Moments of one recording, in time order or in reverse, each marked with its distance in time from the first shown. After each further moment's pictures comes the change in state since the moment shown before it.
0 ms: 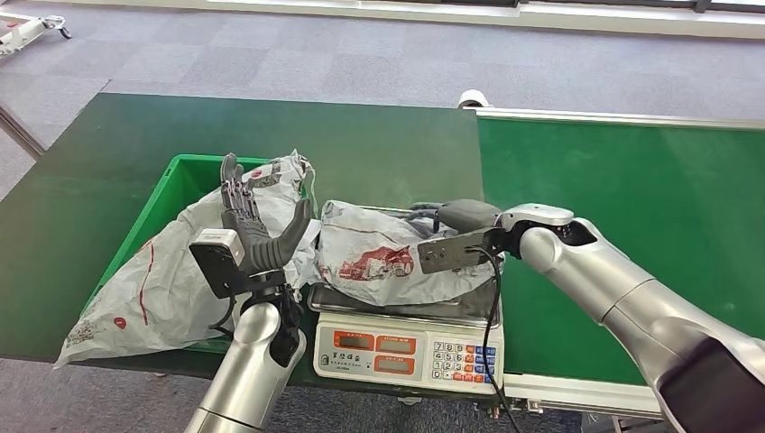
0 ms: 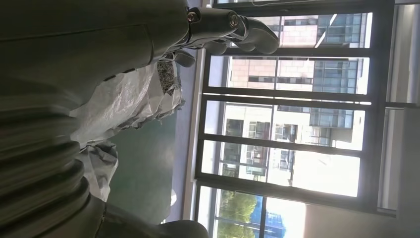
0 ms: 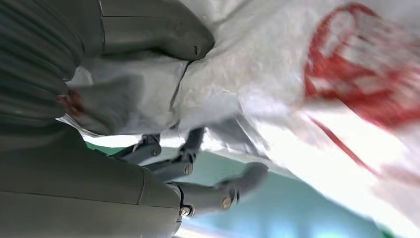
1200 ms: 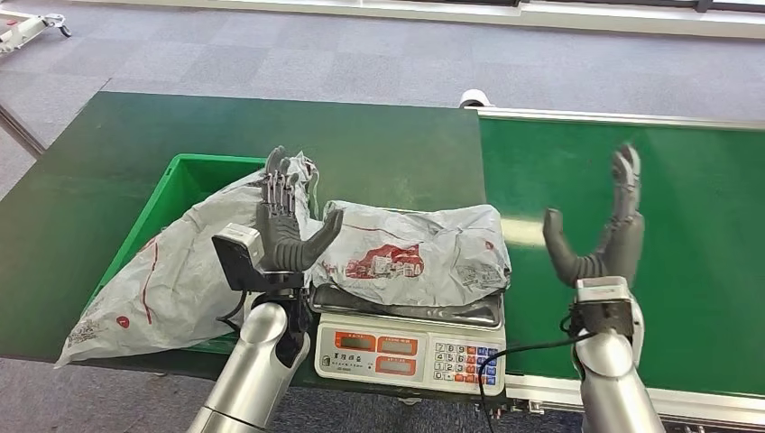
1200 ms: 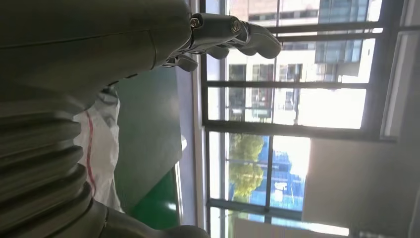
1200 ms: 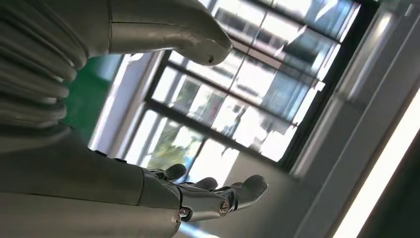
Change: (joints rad) left arm -0.009 -0.006 -0.025 0.020 -0.036 -0.272 0.056; right arm 0.780 0.138 -0.991 -0.629 -0.090 -0.752 -0.341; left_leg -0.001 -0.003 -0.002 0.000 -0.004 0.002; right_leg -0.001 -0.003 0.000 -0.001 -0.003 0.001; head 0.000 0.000
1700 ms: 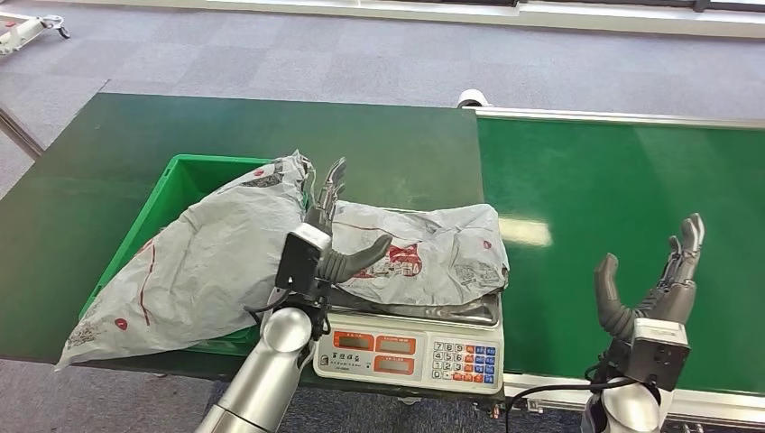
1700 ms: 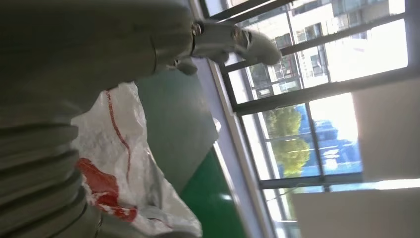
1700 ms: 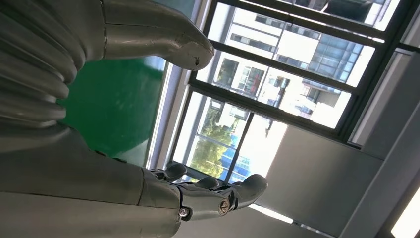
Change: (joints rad) left arm -0.020 -0.008 -0.079 0.061 -0.330 0.016 0.139; right arm 0.172 0.097 -0.227 -0.052 0.001 0.033 -0.005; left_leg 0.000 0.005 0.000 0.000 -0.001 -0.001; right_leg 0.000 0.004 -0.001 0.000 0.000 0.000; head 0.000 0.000
